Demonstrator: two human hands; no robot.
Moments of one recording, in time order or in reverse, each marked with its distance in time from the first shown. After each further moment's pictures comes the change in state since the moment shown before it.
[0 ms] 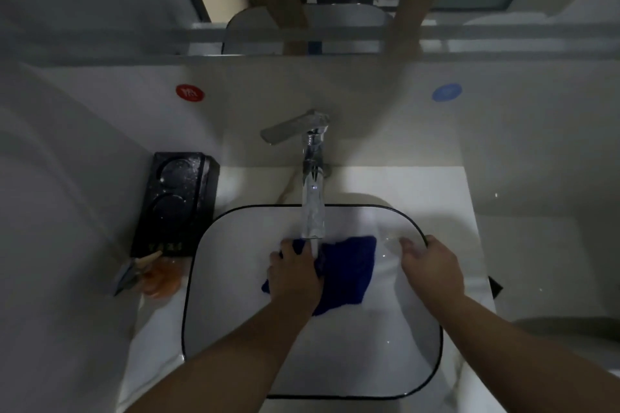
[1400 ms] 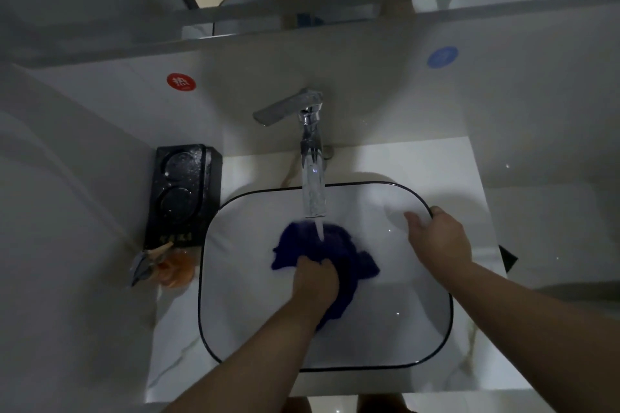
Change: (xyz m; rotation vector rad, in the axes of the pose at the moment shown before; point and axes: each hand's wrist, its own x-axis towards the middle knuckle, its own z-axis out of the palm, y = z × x) left_hand -0.019 0.007 0.021 -0.520 -0.204 -0.282; right_hand 0.004 0.000 0.001 -0.029 0.002 0.016
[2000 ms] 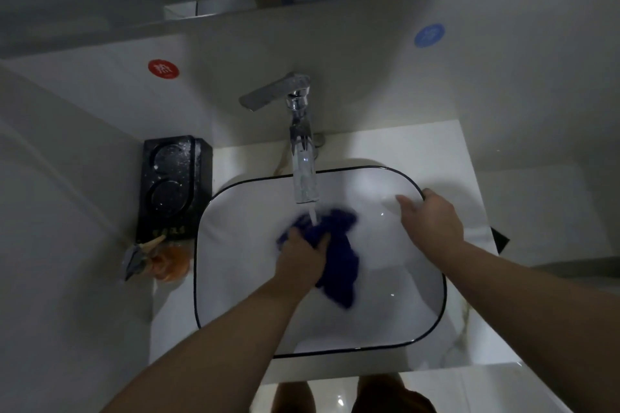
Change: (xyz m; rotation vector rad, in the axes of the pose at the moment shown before) left_hand 0.017 -0.009 -0.015 -0.017 0.019 0.144; right_hand 0.000 -0.002 -0.002 -0.024 0.009 -0.029
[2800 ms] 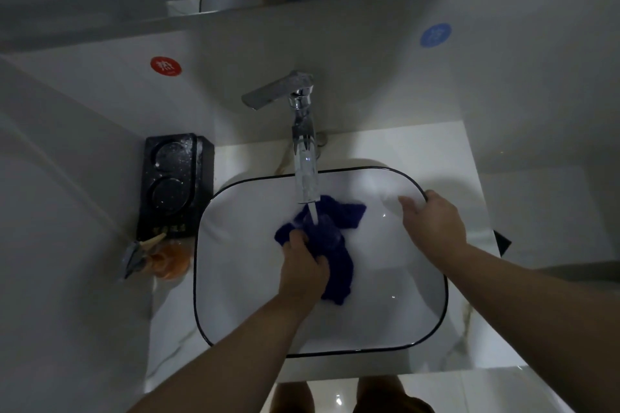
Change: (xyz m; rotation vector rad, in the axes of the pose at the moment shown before) left_hand -0.030 -0.006 0.006 -0.219 0.051 0.112; right_hand 0.001 0.000 0.001 -0.004 -0.004 0.011
